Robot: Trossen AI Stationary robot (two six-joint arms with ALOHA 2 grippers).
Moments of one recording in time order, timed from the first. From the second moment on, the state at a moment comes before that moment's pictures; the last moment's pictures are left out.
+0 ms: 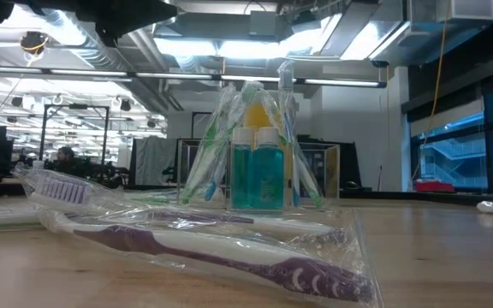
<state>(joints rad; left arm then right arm) -0.55 1.24 0.42 0.89 -0.85 0.03 0.83 1.54 1.49 -0.90 1.08 0.67</state>
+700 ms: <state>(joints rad) -0.56 1.22 0.42 0.83 -0.84 -0.03 0.60 1.27 1.22 -1.15 0.45 1.04</state>
